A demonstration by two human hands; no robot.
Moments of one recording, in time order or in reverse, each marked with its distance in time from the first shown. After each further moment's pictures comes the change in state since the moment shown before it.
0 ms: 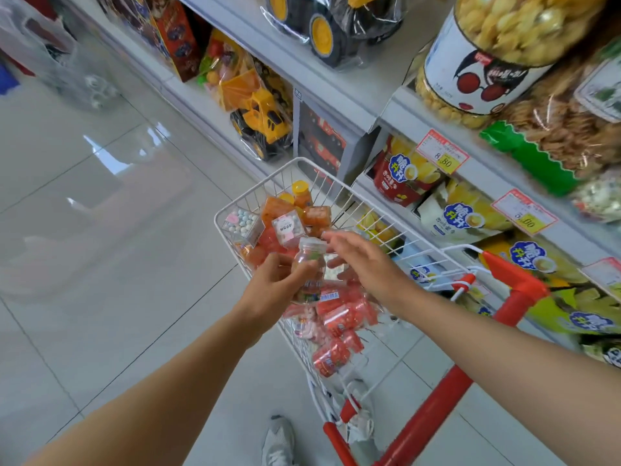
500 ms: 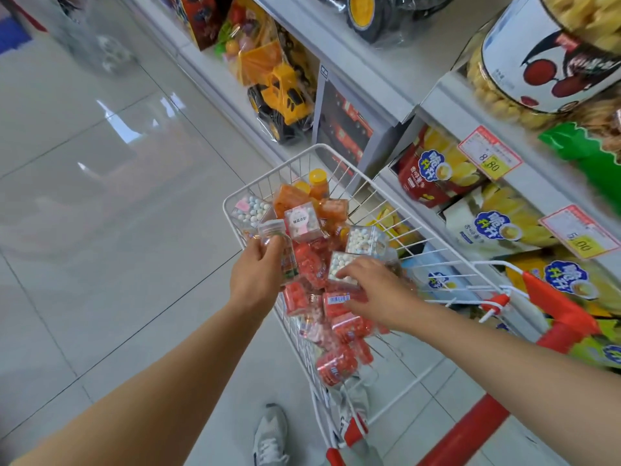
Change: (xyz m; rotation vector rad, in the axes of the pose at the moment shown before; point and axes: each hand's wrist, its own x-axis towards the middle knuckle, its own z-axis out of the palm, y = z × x) left_hand 0.040 -0.015 -0.015 -0.033 0.431 -0.062; right_hand 0.035 0.054 -0.004 -0.860 -0.211 -0.071
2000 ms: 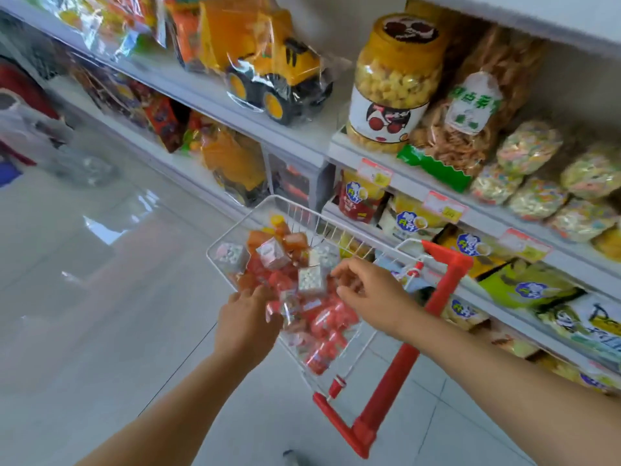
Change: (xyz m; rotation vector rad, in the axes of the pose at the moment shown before) left_hand -0.104 0.007 -0.021 1.019 -0.115 0.590; right_hand -0.141 -0.053 -0.038 0.421 0.491 0.049
